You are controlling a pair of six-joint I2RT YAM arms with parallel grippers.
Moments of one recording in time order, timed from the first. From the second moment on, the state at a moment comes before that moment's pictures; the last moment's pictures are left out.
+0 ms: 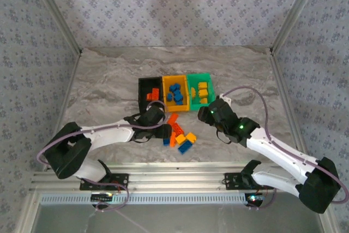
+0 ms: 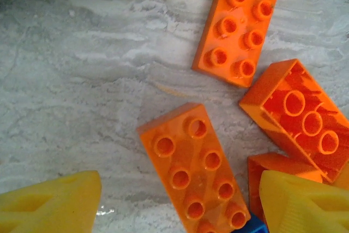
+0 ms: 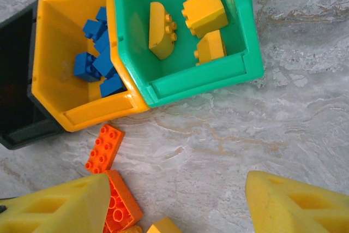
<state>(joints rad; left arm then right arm) -0.86 1.45 0.69 -0.29 -0.04 -0.69 0.74 1.00 0.70 -0.46 0.28 0.85</state>
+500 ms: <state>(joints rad) -0.85 1.52 0.73 -0.34 -0.08 -0.65 0.76 0.90 0.65 -0.46 0.30 0.88</state>
